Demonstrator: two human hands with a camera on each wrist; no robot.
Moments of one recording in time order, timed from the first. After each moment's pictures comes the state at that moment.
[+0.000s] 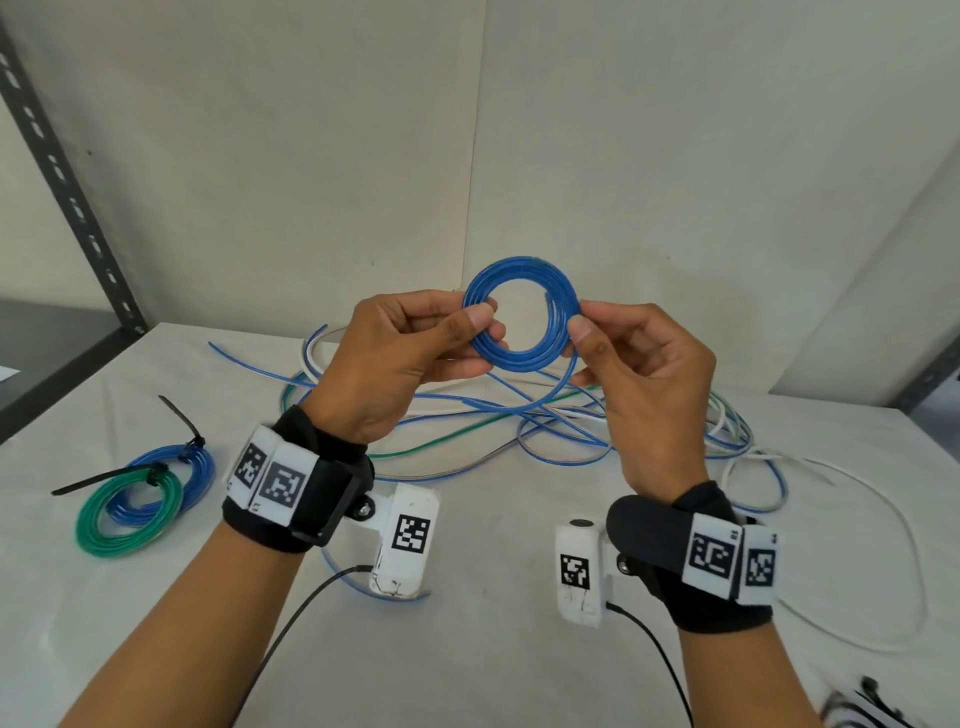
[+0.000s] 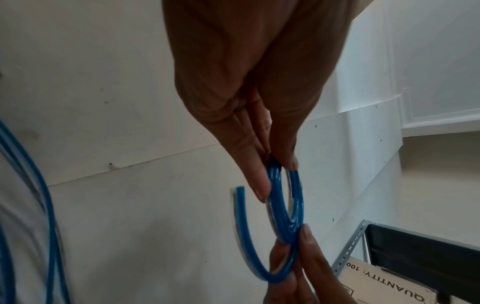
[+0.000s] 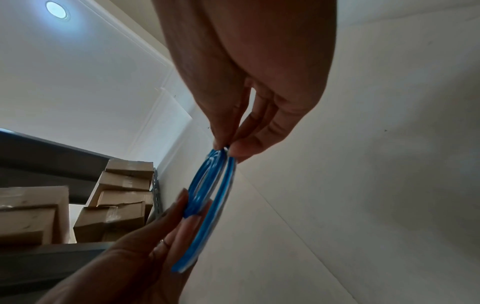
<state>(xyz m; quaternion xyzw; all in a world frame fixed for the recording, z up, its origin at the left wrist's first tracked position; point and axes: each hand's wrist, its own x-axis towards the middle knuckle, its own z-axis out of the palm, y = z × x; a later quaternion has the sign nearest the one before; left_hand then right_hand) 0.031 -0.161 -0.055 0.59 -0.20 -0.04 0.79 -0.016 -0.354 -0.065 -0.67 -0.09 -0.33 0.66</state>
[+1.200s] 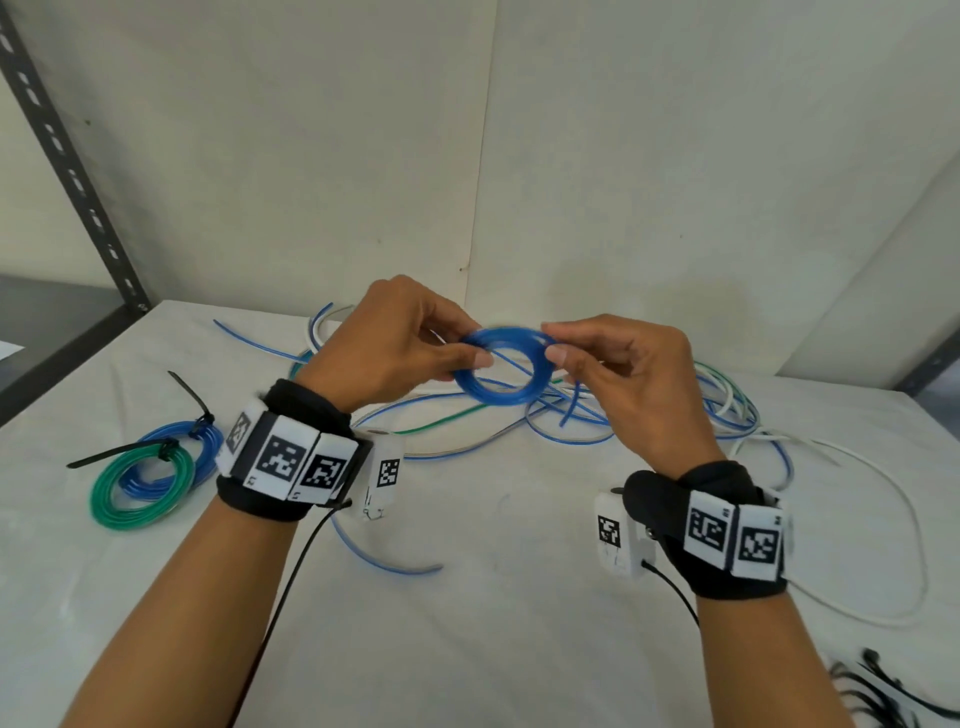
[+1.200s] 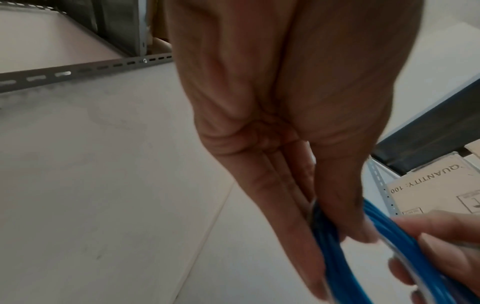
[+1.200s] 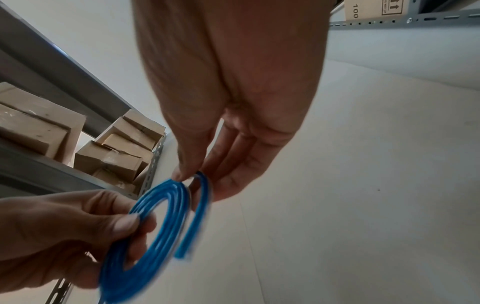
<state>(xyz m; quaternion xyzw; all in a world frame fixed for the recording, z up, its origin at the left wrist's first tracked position) 0.044 -0.137 -0.058 0.82 -0.26 0.01 0.50 -0.013 -0.364 -0.077 -0.81 -0.14 -0.23 0.52</state>
